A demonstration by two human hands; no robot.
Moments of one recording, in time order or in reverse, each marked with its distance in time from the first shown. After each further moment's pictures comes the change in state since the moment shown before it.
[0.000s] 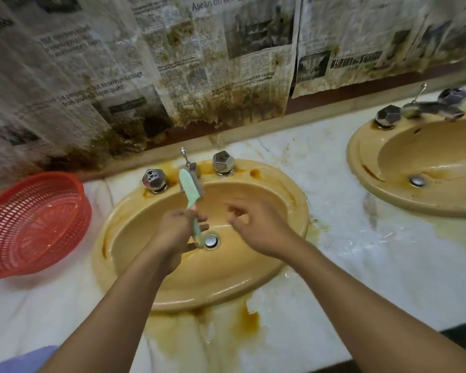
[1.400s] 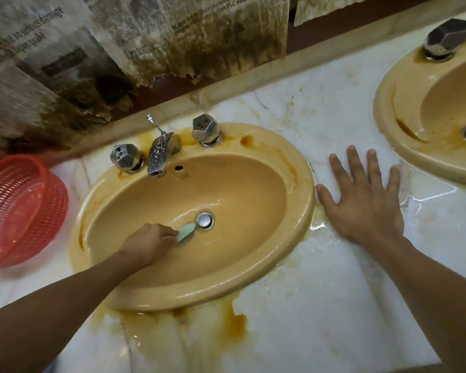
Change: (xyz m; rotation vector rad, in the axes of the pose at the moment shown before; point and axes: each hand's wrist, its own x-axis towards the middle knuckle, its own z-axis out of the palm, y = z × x) left_hand 0.124 -0.118 -0.055 1.460 -0.134 0.187; right_hand -0.007 0.211 -0.069 -0.854 0.269 0.349
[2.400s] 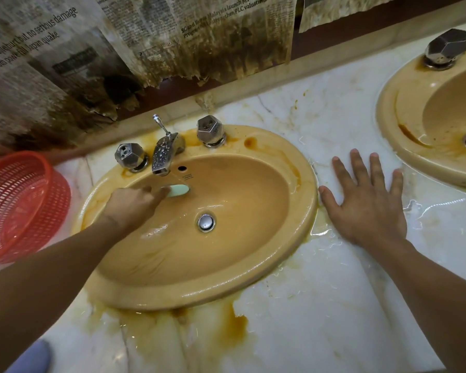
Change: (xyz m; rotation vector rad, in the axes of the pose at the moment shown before) left_hand 0.024 -0.016 -0.064 0.560 0.372 0.196; right_hand 0.000 0.000 0.000 0.013 0.015 0.005
